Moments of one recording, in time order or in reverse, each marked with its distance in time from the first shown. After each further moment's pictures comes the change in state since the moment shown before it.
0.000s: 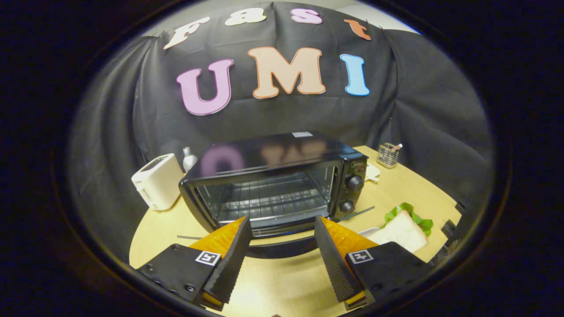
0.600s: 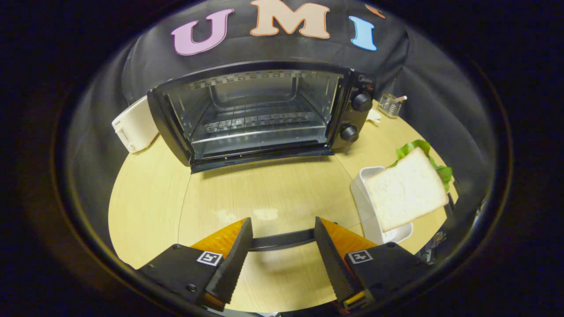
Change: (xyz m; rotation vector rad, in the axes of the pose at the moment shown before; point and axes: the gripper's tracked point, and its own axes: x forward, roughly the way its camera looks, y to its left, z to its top) arm 0.012 -0.018 -0.121 -0.054 0.368 -0.053
